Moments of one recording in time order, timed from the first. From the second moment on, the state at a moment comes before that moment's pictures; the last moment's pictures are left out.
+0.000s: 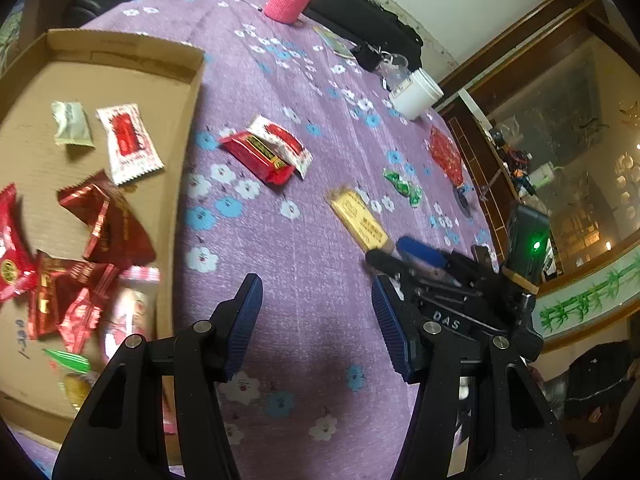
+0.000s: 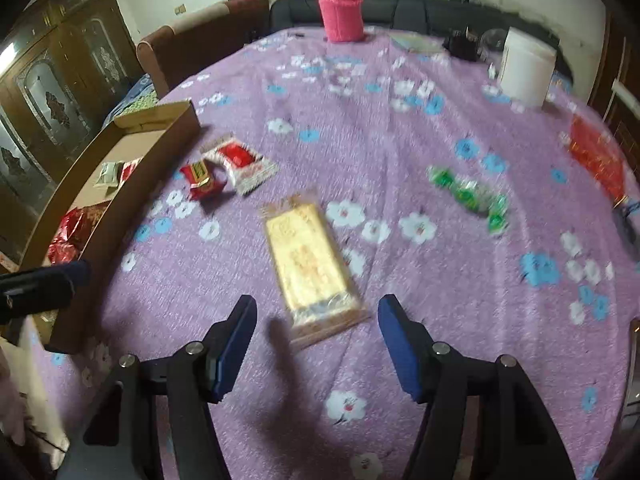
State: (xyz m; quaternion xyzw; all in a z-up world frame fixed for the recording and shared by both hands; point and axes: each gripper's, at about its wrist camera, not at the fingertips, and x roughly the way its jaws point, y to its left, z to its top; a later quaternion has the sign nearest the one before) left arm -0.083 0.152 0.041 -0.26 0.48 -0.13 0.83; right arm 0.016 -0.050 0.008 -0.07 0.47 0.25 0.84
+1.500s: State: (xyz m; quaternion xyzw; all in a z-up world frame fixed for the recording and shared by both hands) left arm 0.028 0.130 0.022 -0.10 0.49 -0.04 0.87; right arm 0.048 -0.070 0.000 0.04 0.45 0.24 0.86
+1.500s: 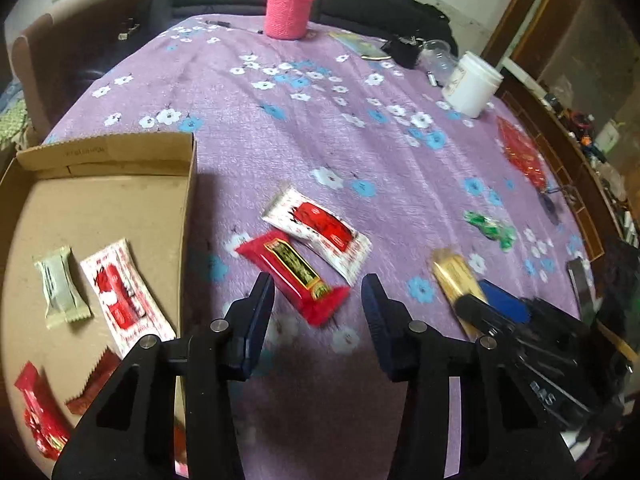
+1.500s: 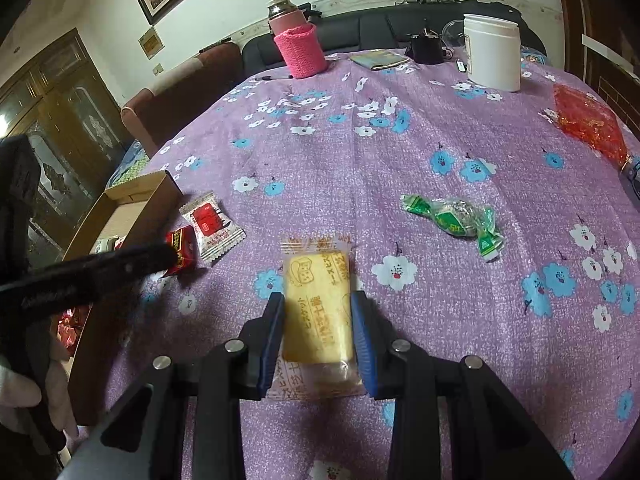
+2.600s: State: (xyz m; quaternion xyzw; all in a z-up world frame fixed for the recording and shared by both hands) left arm 0.061 0.116 0.002 -0.02 0.50 0.02 0.86; right arm 0.049 -0.070 0.001 0.04 0.44 0.24 0.86
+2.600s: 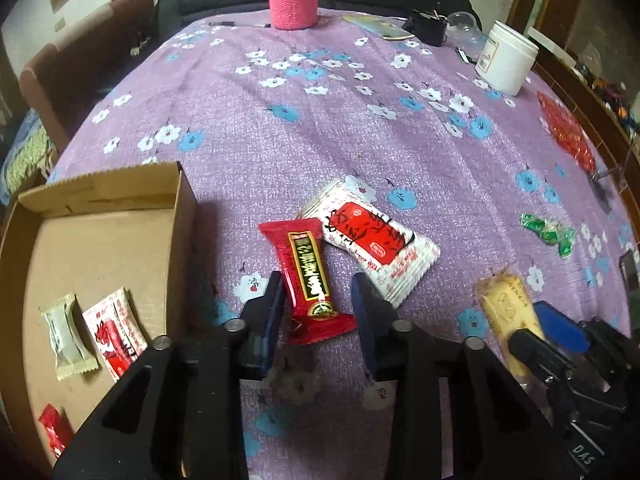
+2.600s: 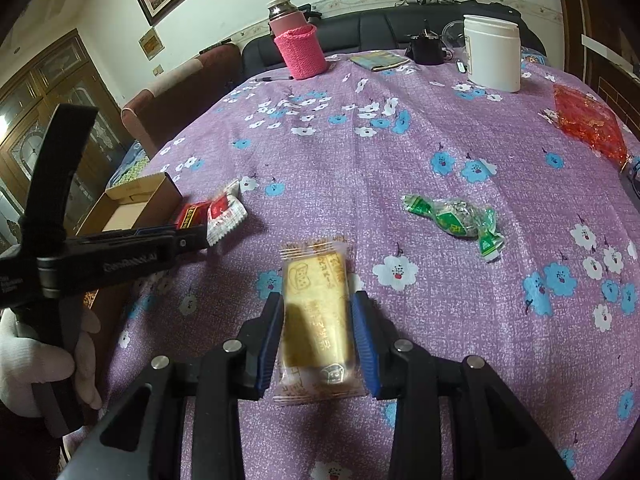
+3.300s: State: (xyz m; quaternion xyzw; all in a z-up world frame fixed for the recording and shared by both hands) left arm -0.058 0.150 0.033 -0.17 0.45 -0.08 0.87; right arm 0.049 -0.074 -0.002 0.08 0.45 0.27 0.85
